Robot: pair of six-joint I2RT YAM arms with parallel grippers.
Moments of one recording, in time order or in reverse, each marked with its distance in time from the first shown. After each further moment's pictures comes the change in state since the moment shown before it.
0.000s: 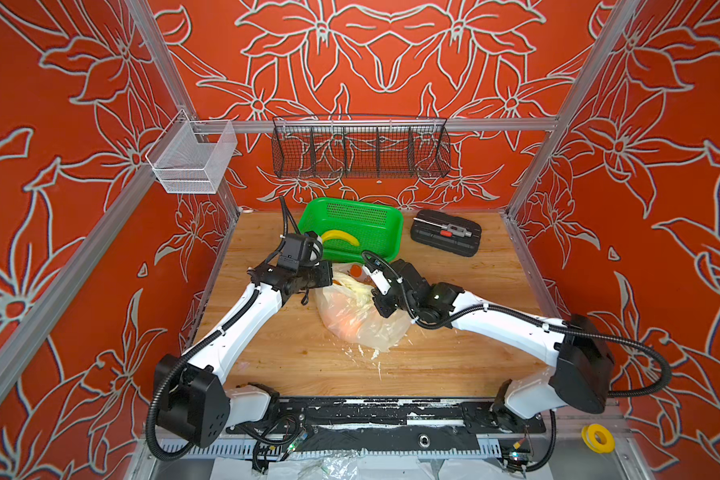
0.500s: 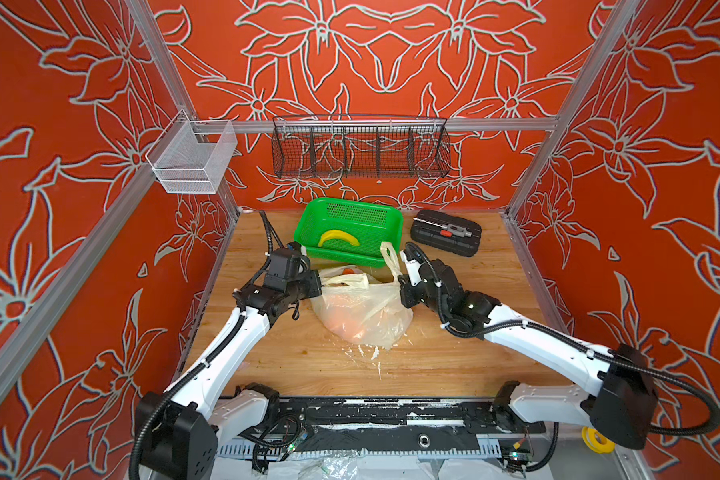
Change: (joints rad) left arm 0.039 -0.214 -0.182 0.073 -0.035 -0.021; right arm -0.129 -0.234 -0.202 0.137 0.062 0.128
